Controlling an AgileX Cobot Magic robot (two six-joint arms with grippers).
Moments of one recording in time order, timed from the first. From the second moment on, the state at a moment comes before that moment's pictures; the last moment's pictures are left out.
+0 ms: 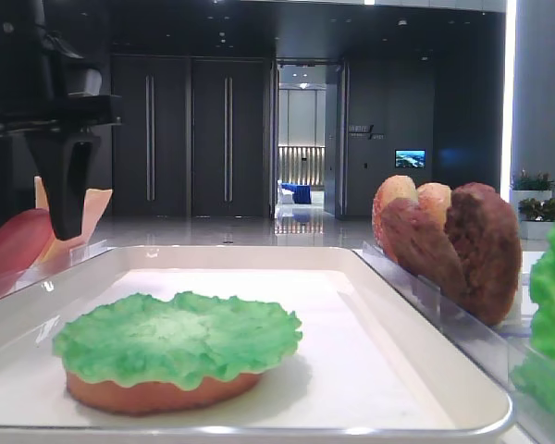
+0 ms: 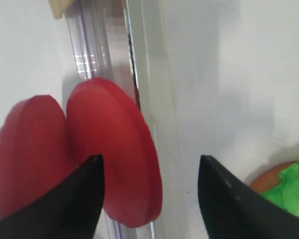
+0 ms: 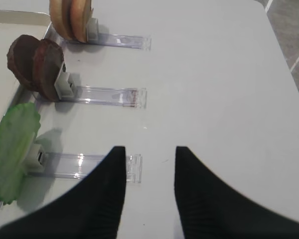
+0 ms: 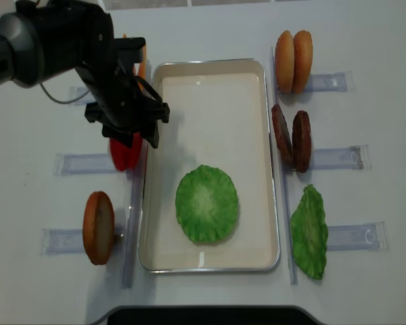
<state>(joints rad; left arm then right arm) -0.39 1.79 -1.17 -0.02 0.85 -0.29 0.02 -0.01 -0.51 0.07 1.13 -0.14</state>
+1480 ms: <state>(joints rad) -0.39 1.79 -1.17 0.05 0.85 -0.29 0.02 -0.01 -0.51 0.07 1.13 -0.14</state>
